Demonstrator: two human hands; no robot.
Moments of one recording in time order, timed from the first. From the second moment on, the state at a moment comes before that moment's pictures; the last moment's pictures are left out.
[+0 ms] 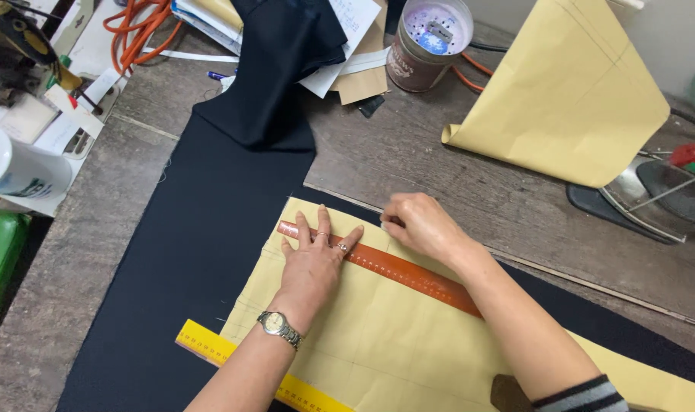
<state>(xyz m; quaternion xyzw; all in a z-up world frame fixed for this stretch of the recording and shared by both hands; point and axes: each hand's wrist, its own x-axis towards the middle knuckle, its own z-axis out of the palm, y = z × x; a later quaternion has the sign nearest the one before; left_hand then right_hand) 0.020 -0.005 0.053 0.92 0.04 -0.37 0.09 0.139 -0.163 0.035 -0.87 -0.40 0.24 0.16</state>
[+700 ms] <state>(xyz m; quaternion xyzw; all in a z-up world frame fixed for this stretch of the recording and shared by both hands) -0.015 0.016 0.006 0.97 0.03 -0.17 0.16 0.041 -0.323 0.040 -0.91 0.02 0.19 0.37</state>
